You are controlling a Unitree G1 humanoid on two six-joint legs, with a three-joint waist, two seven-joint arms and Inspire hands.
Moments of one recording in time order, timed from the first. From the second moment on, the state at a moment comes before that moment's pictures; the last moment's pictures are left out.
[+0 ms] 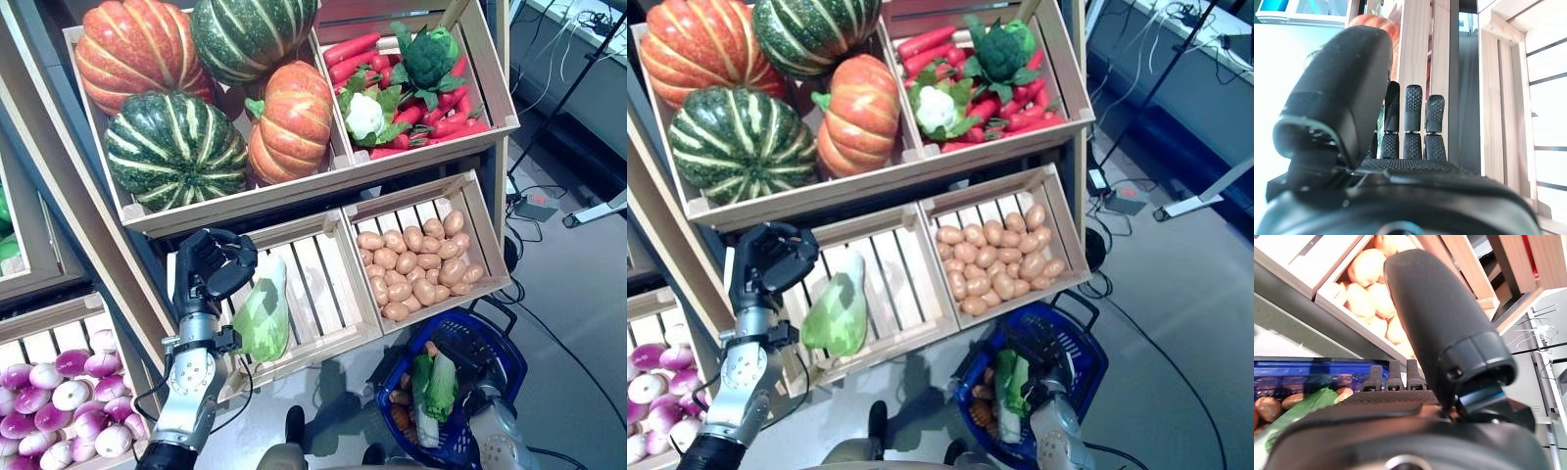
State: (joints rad) left arm 0.04 0.40 -0.10 0.10 -0.41 -0.39 0.35; right arm 0.14 -0.24 0.05 0.42 0.83 -0.11 -0.21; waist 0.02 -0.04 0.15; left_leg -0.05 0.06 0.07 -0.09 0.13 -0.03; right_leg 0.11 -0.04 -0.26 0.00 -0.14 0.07
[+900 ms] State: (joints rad) left arm -0.31 0.48 -0.20 0.35 -0.29 -0.15 0.57; right arm -0.02 -0.29 0.11 0.44 0.87 -0.07 -0.21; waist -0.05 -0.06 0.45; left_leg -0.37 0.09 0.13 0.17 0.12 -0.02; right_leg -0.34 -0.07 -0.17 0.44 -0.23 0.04
